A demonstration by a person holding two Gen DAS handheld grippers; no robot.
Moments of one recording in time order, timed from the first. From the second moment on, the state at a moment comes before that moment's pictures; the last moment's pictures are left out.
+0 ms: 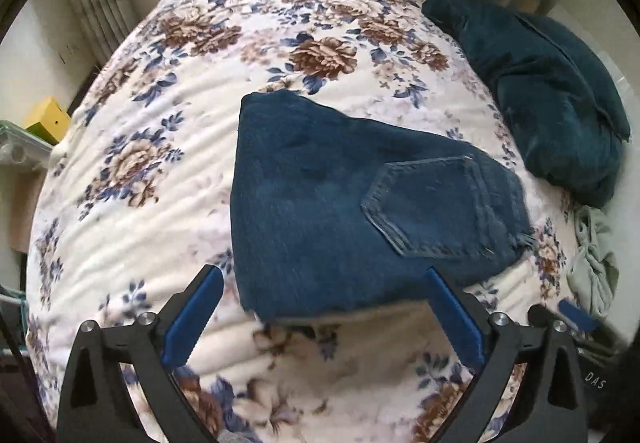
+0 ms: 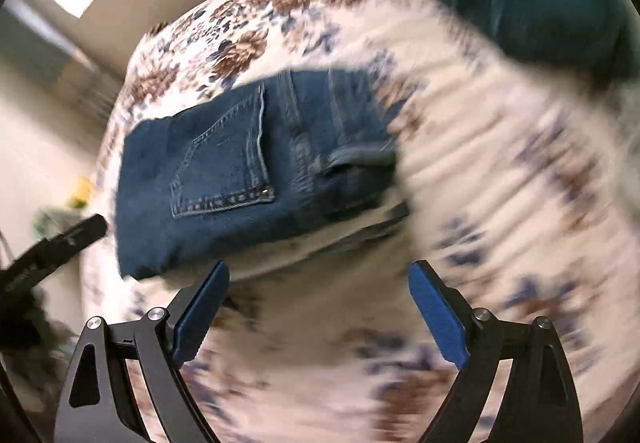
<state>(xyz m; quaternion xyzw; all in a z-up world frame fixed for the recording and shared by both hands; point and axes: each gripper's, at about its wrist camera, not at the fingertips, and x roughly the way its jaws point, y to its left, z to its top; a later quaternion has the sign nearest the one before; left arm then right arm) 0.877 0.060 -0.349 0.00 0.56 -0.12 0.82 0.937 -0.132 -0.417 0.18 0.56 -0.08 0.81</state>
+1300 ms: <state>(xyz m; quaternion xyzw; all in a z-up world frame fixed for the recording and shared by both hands) 0.484 0.069 -0.036 0.01 0.39 -0.07 0.92 0.445 -0.140 0.048 0.01 0.37 -0.06 0.93</state>
